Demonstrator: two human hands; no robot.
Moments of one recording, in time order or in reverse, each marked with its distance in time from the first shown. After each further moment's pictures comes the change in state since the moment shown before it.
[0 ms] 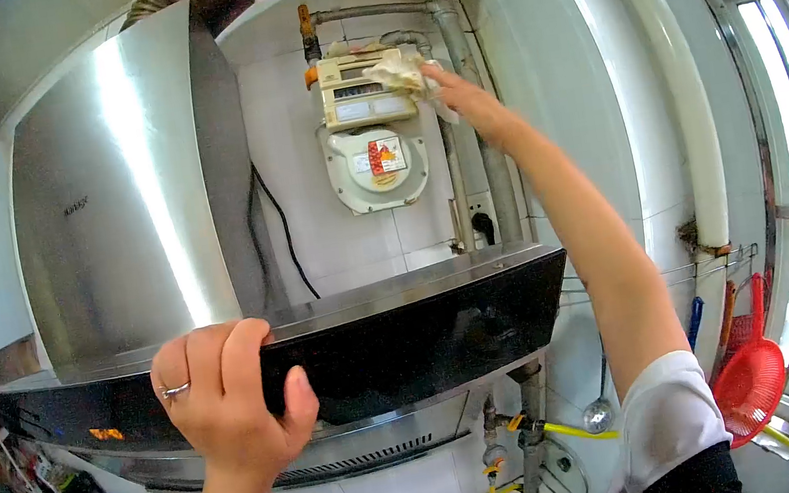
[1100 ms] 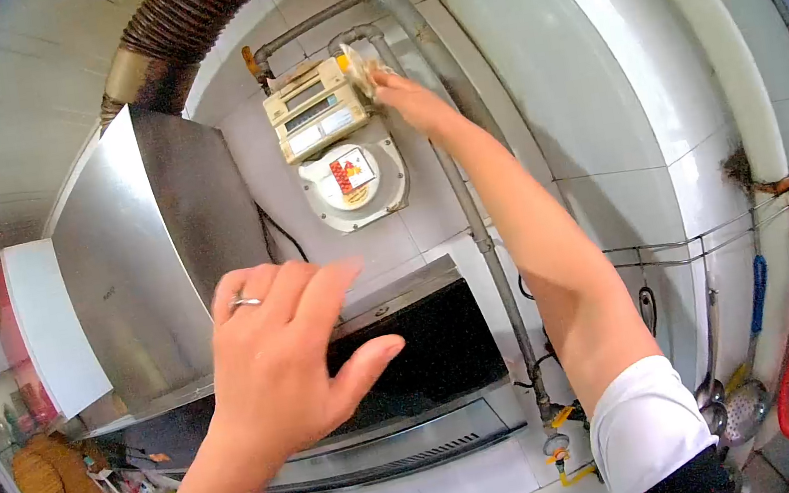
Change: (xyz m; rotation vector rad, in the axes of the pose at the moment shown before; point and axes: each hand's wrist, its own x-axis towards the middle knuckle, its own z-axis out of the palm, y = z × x) left_hand 0.098 0.087 0.026 -0.085 -0.369 0.392; right_hand 0.012 0.052 0.033 0.496 0.273 0.024
